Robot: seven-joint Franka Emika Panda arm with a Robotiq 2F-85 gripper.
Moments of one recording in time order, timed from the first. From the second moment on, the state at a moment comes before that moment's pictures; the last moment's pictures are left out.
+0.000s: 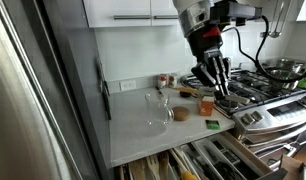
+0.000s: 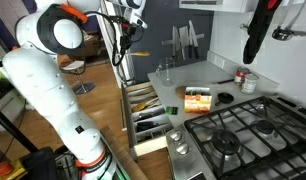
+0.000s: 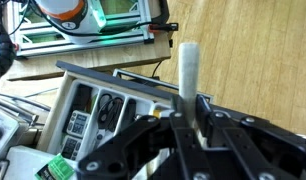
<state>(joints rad) 0.14 -0.04 0.22 -1.59 0.28 1.12 0.57</state>
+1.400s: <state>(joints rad) 0.27 0.36 0.18 -1.05 -0.25 0.84 0.13</state>
